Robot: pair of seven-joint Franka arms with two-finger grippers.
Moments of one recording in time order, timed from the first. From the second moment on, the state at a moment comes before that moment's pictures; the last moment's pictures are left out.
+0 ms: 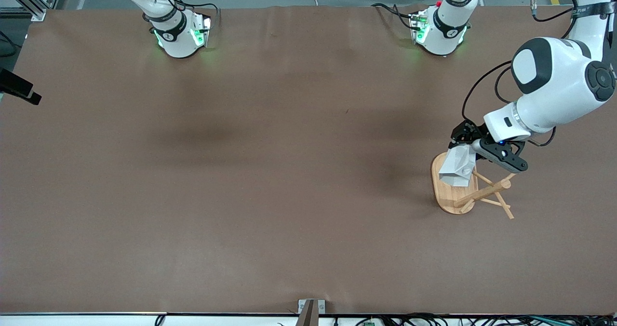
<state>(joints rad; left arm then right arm) -0.04 0.09 -0.07 -2.05 -0.30 2.17 0.55 -0.08 0.01 -0.05 -1.46 0.02 1.44 0.05</state>
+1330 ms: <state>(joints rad) -0.03 0.15 0.00 -2.01 -0.30 2.22 0.63 -0.08 0.02 -0.05 -1.46 0.02 1.47 0.05</state>
